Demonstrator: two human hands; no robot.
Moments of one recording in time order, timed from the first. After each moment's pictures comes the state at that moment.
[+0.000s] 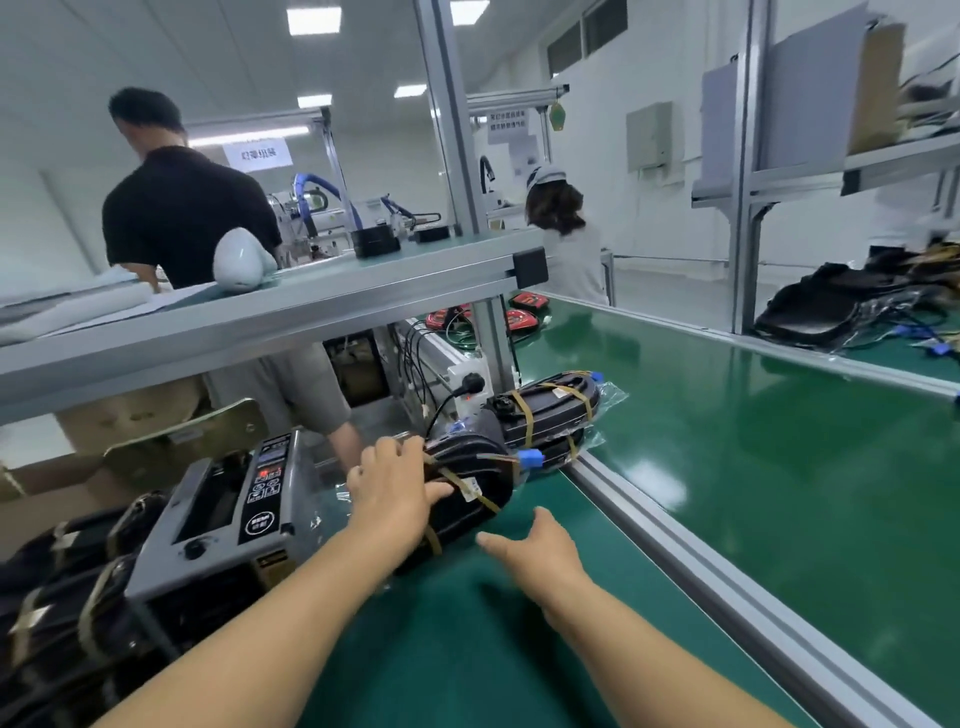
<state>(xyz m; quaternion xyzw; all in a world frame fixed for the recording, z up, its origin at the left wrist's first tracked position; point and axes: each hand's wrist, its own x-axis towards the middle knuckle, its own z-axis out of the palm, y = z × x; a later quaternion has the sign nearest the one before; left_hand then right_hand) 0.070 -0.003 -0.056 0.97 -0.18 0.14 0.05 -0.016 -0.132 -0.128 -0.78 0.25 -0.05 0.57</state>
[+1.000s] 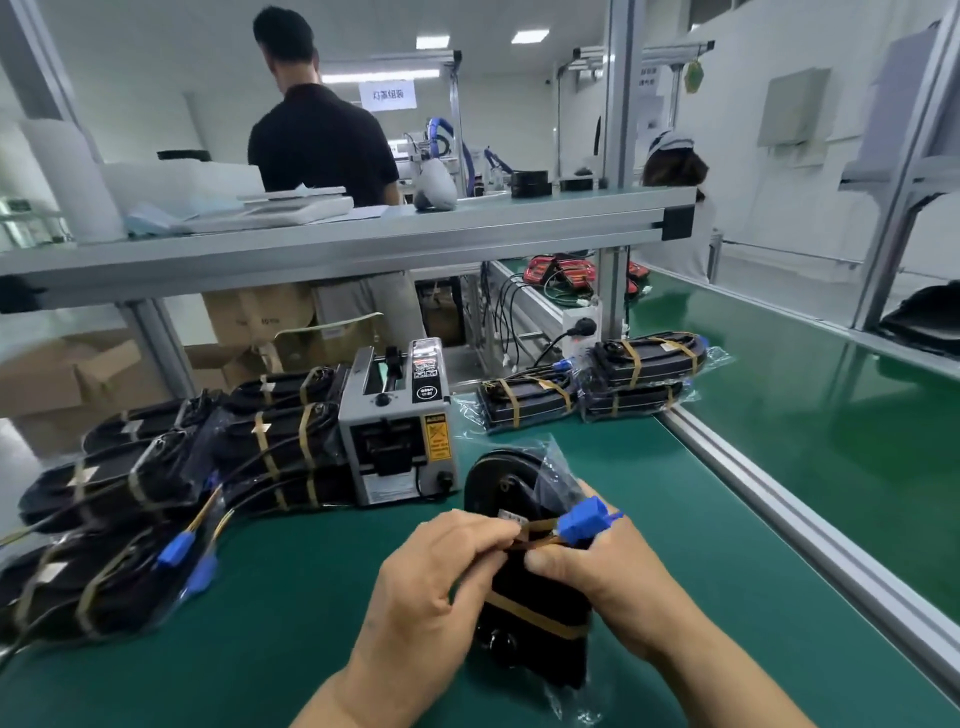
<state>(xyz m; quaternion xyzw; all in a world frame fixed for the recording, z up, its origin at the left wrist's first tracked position) -0.145 0.152 -0.090 0.76 -0.39 0.30 0.42 -0.156 -0.036 -0.098 -0.68 -0.11 -0.04 0.73</state>
